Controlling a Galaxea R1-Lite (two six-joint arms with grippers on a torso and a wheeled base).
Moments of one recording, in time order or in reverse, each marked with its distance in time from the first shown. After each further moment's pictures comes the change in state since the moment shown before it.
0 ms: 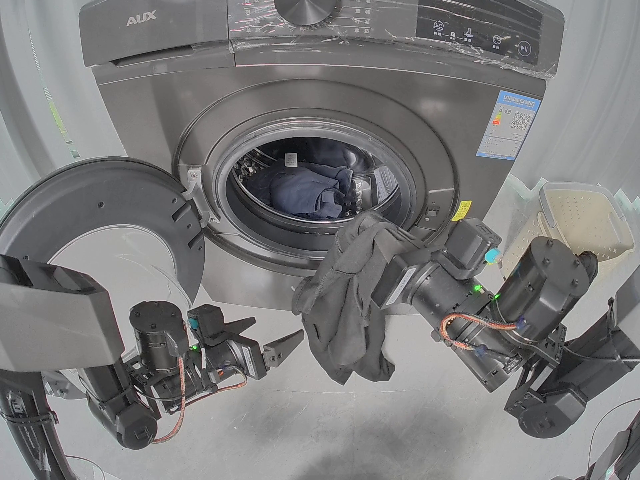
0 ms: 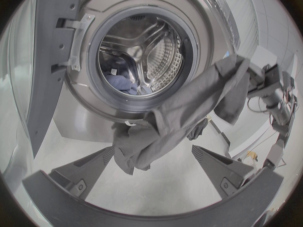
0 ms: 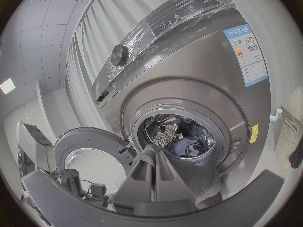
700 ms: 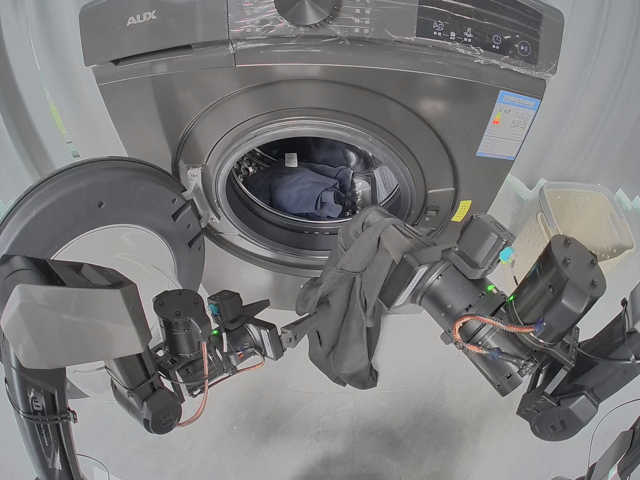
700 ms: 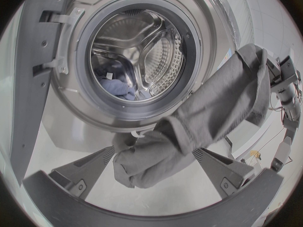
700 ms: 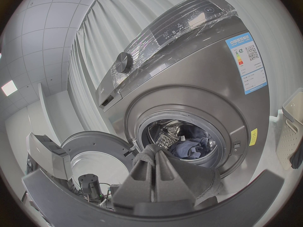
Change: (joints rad) left arm 0.001 0.103 -0.165 0.000 0.001 0.031; right arm 0.019 -0.047 0.024 0.003 0.000 -0.001
